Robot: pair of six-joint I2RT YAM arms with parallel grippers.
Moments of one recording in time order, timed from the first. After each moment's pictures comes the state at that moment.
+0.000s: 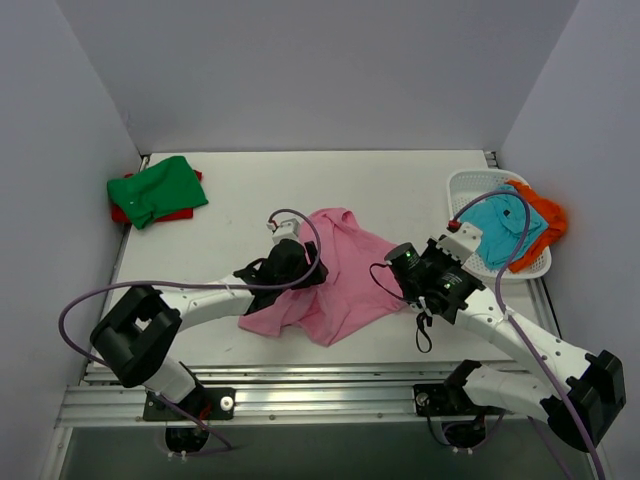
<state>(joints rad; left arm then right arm) -0.81 1.55 0.80 0.11 -0.22 -0.84 0.71 1.05 0.81 -0.70 1.18 1.05</state>
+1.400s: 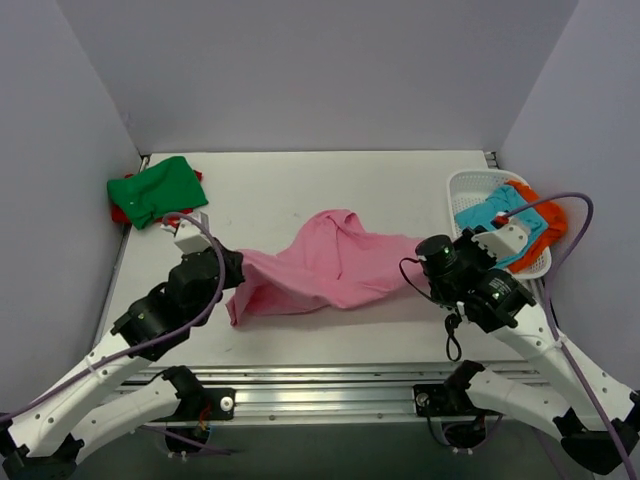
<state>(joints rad) -0.82 0.78 0.89 -0.50 -0.61 -0.72 0.72 0.90 1.00 -0.87 1.21 1.08</state>
